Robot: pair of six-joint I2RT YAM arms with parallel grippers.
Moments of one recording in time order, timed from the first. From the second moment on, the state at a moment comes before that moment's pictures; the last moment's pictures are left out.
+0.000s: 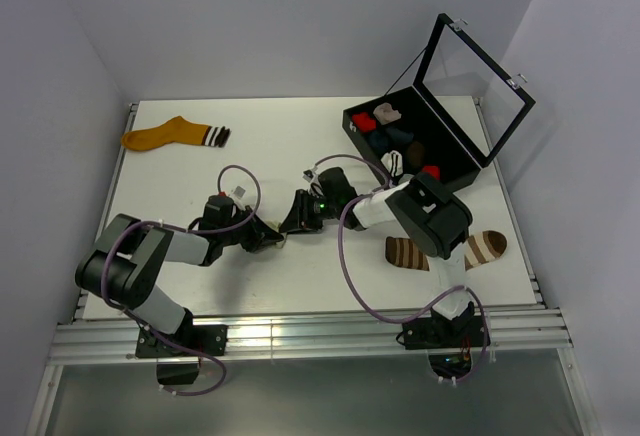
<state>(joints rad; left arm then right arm) -0.38 1.58 0.39 0.50 0.48 -1.01 0.67 2.02 0.95 0.41 -0.60 0.85</state>
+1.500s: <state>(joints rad) -1.04 1.54 0.77 -0.07 -0.54 -0.61 0.68 1.96 1.18 -0.23 -0.35 0.75</state>
